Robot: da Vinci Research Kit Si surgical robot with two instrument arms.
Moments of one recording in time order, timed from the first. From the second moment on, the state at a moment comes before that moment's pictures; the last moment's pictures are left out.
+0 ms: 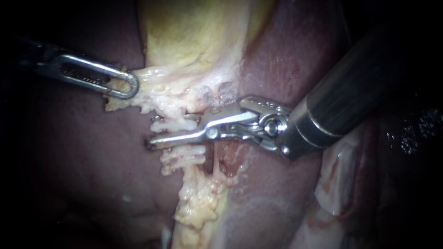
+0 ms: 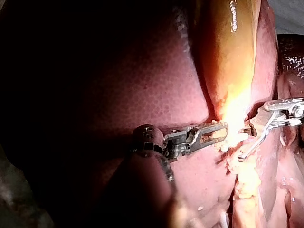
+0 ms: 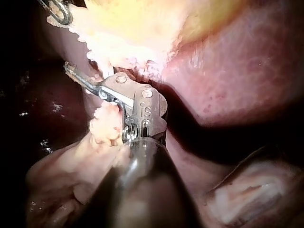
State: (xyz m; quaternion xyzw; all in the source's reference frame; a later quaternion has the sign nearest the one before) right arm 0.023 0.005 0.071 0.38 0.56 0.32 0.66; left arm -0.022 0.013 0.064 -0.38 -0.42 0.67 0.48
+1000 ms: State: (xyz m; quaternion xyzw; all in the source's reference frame) right arm 0.019 0.005 0.070 0.38 0.57 0.31 0.66; left arm -0.022 0.013 0.064 -0.38 -0.42 0.67 0.48
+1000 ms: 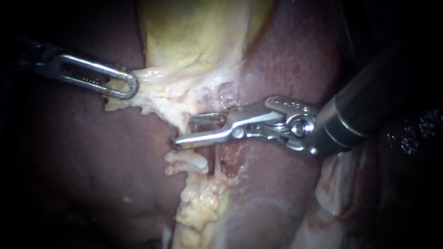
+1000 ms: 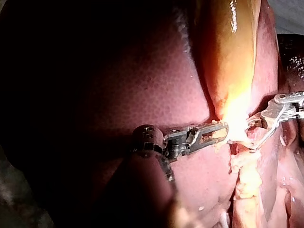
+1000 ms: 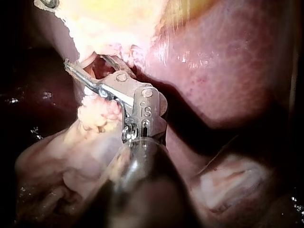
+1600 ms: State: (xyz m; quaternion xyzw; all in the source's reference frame) right arm 0.018 0.005 0.069 0.37 0.57 0.29 0.67; left arm -0.022 0.013 0.064 -0.38 -0.42 0.67 0.48
